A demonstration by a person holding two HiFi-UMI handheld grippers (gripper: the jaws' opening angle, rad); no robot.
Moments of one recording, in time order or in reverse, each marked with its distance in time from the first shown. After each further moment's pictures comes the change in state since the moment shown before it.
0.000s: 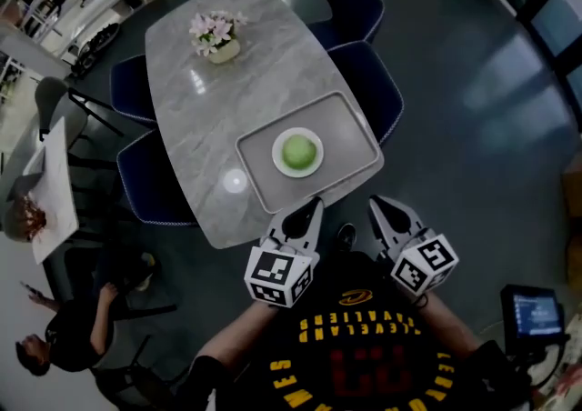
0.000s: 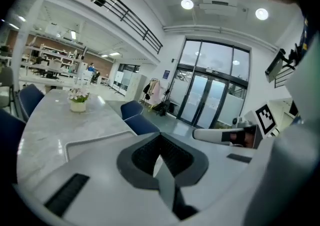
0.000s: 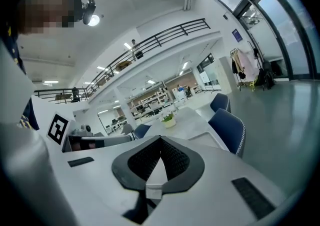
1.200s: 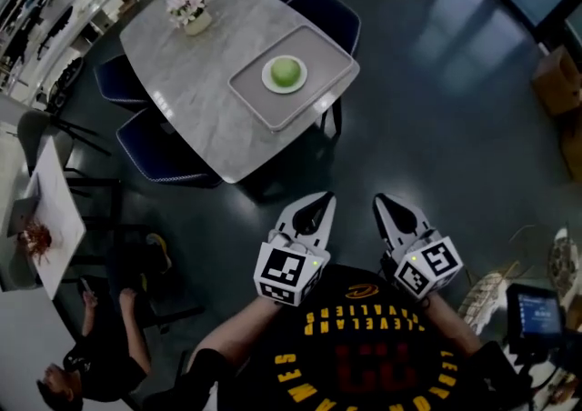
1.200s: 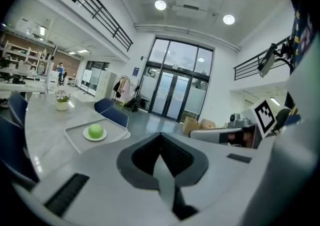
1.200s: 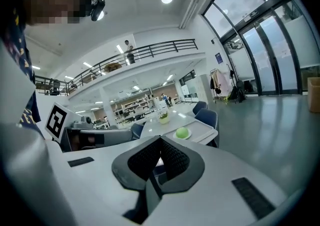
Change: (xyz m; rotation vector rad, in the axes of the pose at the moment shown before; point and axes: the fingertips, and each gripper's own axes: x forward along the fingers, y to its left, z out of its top) left arm -0.259 -0.096 -0.088 0.166 0.057 -0.319; right arm -0.182 0.232 -0.131 -0.021 -0.104 -0.285
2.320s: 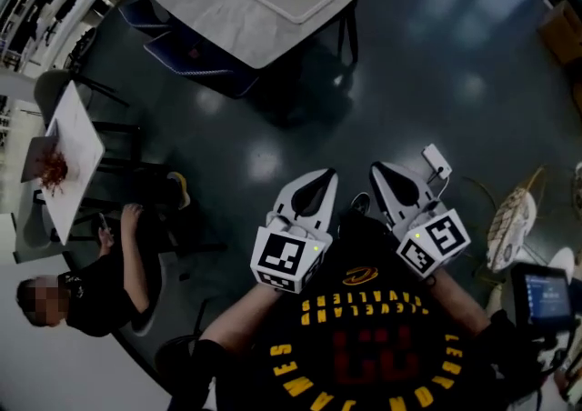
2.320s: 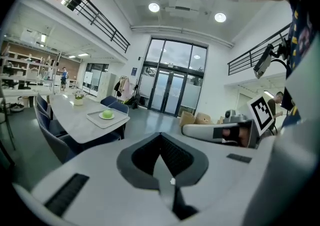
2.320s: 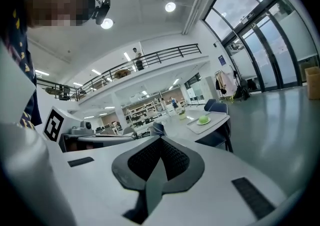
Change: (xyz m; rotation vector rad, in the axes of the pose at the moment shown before) left arm -0.279 -0.123 -0.114 0.042 0.024 0.015; right arm -0.172 0.236 -0.128 0.023 -0.065 0.068
